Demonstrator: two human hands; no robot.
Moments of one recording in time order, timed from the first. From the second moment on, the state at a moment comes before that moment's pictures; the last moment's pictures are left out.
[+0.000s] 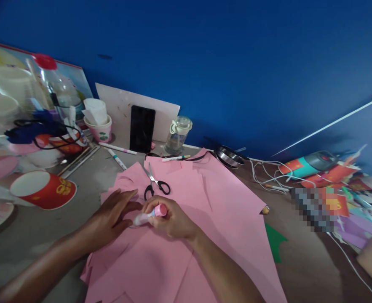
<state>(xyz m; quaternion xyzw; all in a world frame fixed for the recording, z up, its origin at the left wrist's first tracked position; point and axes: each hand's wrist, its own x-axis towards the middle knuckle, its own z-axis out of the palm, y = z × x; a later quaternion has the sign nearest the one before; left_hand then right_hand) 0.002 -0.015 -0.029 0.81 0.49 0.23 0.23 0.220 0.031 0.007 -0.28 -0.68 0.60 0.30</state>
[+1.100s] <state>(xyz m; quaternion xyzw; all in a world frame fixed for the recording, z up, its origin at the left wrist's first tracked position) 0.002 -0.015 -0.030 0.81 0.48 0.24 0.21 0.223 0.037 -0.001 -0.27 -0.70 0.58 0.30</state>
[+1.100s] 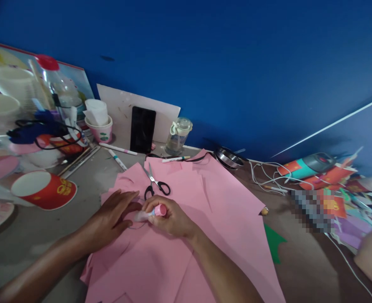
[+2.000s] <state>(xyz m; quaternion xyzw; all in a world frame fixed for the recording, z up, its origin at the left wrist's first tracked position) 0.001 -0.014 -0.033 0.82 0.49 0.21 0.20 0.223 0.041 -0.006 -0.25 -0.68 0.62 0.31</state>
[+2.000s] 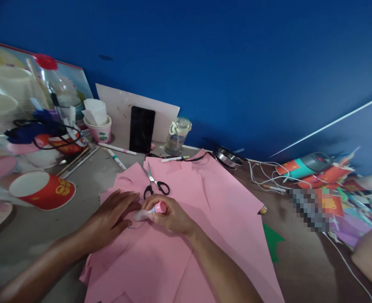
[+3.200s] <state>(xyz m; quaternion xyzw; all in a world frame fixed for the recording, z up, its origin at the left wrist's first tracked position) 0.001 -0.012 -0.032 0.80 0.50 0.23 0.23 0.231 0.058 -0.019 -0.25 -0.54 0.59 0.54</state>
